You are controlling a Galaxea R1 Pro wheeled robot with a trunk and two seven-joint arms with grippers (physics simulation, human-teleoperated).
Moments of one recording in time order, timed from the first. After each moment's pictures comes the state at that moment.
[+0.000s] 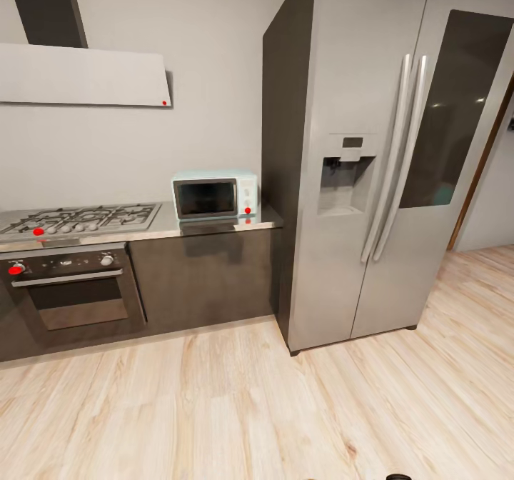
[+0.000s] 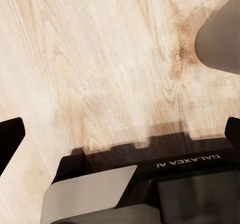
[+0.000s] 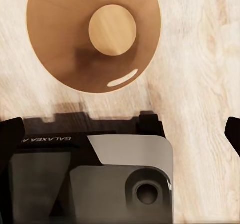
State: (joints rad) left arm -0.24 -0.12 -0.25 -0.37 0.13 0.29 0.09; right arm -0.18 0.00 -0.10 -0.79 0.00 0.83 0.08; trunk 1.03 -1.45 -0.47
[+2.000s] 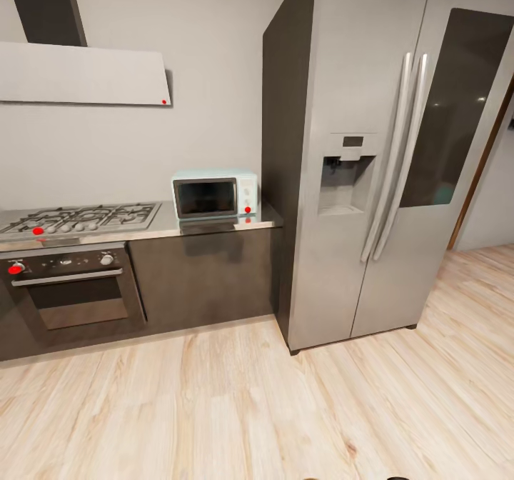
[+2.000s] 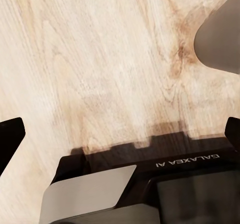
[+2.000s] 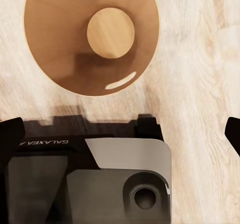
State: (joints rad) left arm -0.24 -0.12 -0.25 -0.37 0.13 0.29 0.09; right arm -0.18 -0.01 -0.09 -0.77 0.00 0.80 0.08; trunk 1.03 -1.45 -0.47
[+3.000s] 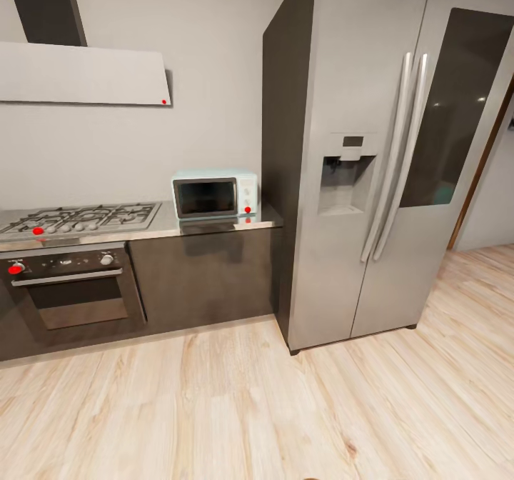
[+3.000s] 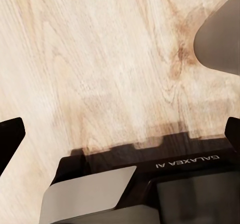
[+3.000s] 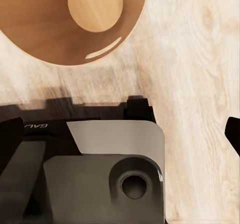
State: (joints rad) left arm -0.24 -0.12 -0.25 -0.38 0.13 0.29 0.09; right arm -0.21 -0.03 -0.10 -0.46 0.01 0.57 0.06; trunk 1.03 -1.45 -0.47
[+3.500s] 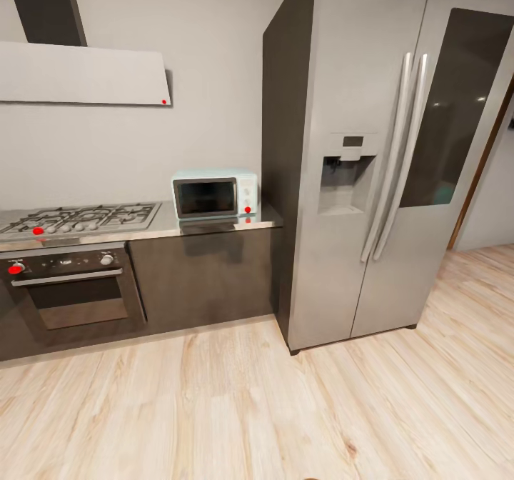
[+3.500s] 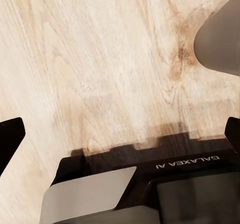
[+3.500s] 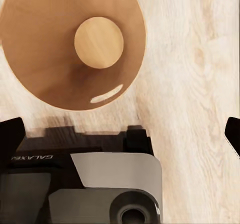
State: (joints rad) left arm -0.24 -0.12 -0.25 -0.38 0.13 0.29 0.09; right arm -0.29 -0.03 -0.09 -0.47 0.01 0.57 0.06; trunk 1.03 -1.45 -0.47
